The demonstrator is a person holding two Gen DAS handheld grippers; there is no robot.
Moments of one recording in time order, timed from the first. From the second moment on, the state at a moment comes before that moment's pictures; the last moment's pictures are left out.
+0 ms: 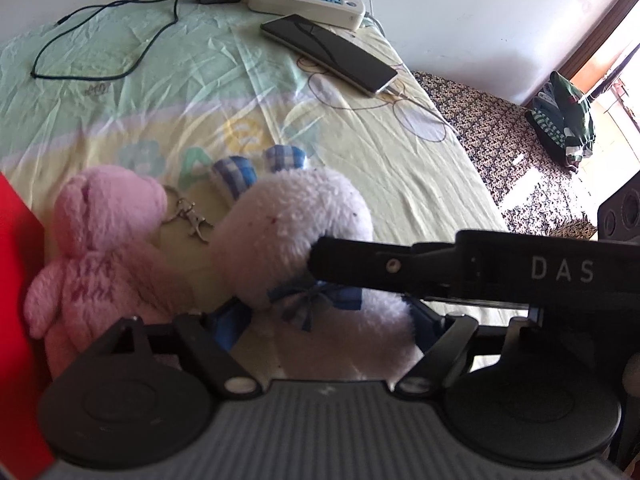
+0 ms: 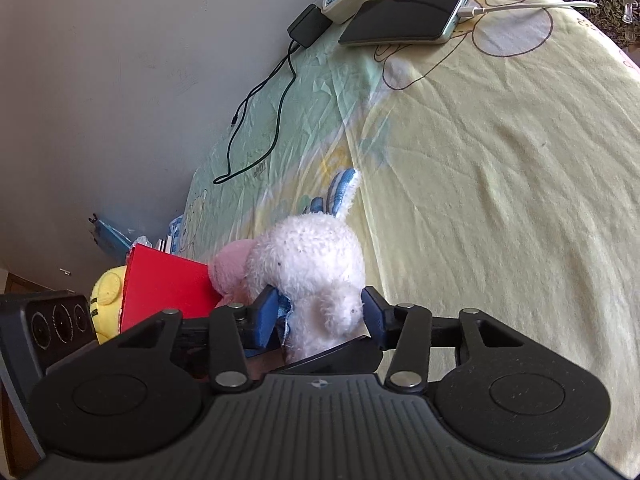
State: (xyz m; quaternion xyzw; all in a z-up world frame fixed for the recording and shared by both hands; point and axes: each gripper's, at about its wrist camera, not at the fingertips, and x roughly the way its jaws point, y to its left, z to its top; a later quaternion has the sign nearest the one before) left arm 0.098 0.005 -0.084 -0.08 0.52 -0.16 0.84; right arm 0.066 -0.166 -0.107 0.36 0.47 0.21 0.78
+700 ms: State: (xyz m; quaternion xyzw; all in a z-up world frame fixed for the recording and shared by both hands) left arm 0.003 -0.018 -0.082 -0.06 0.53 -0.19 0.83; right arm -0.019 -0.178 -0.114 0.34 0.49 0.23 0.77
